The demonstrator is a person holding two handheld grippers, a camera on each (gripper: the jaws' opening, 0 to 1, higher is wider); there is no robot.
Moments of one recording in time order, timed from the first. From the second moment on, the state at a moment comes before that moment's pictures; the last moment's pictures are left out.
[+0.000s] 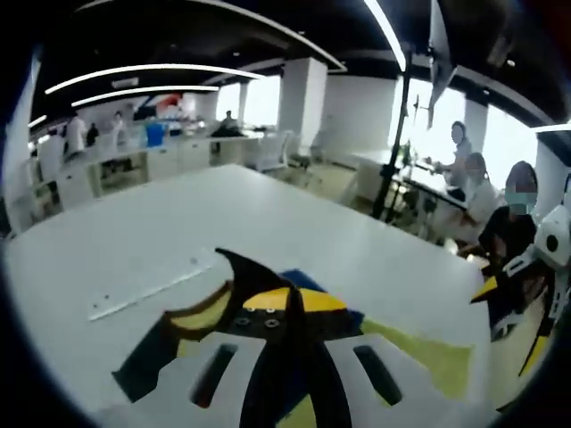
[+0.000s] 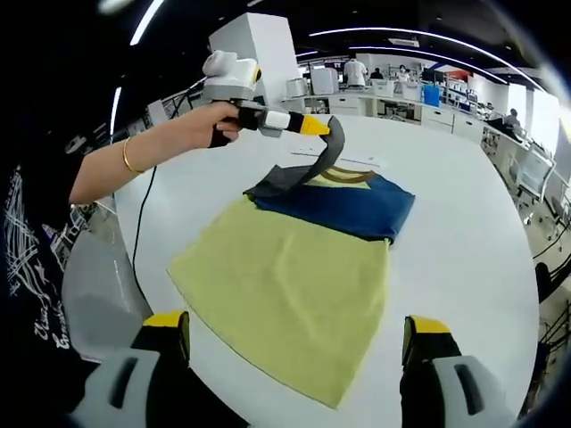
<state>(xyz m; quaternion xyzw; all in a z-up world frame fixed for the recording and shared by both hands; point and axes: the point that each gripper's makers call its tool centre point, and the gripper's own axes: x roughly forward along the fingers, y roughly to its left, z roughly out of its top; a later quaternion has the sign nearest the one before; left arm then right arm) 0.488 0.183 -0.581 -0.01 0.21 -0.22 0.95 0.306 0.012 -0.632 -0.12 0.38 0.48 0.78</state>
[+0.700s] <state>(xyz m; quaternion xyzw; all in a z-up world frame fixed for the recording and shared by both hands) 0.477 0.121 -0.645 0.00 0.26 -0.26 0.93 0.305 0.006 -0.646 -0.11 0.39 0.47 0.78</state>
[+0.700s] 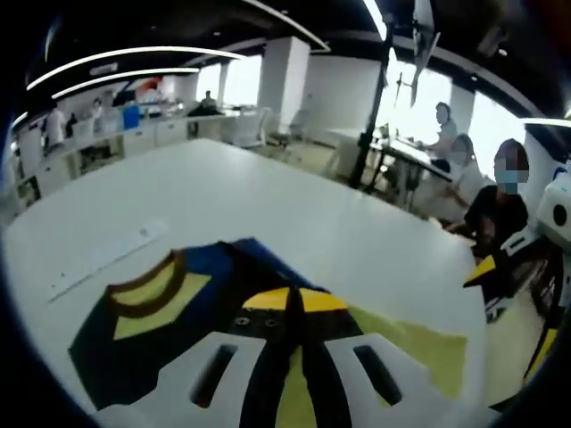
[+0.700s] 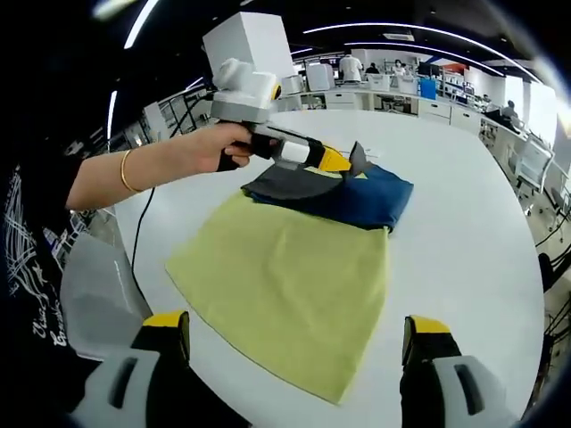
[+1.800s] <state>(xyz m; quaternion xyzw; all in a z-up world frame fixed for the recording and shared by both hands) 0.479 0.083 -0.708 0.01 0.31 -0.30 0.90 0.306 -0.003 -0.650 -0.11 0.40 0.47 0.78</state>
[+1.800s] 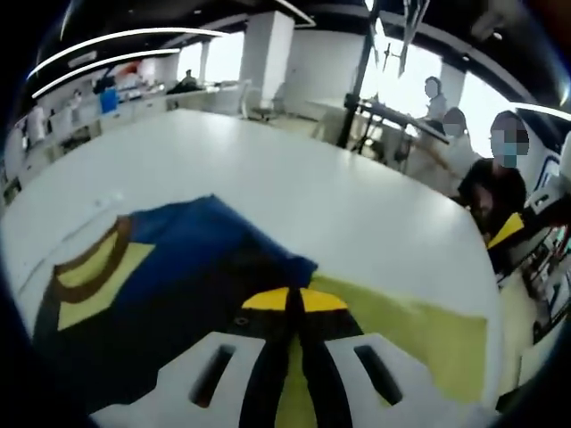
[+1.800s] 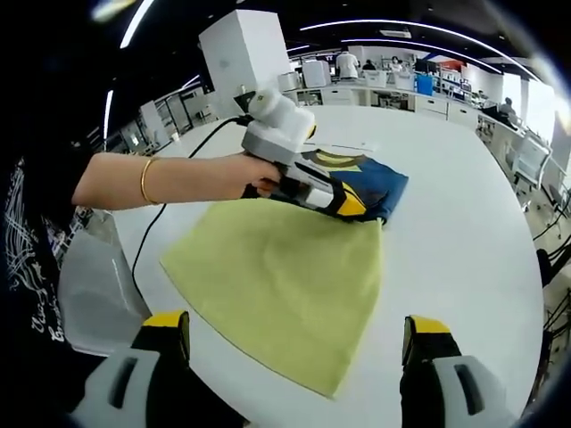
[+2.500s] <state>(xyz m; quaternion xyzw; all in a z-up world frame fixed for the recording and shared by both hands) 0.480 0.119 -0.683 0.01 0.29 -0.23 0.93 0.306 0.002 -0.648 -0.12 0.39 0.47 0.78</state>
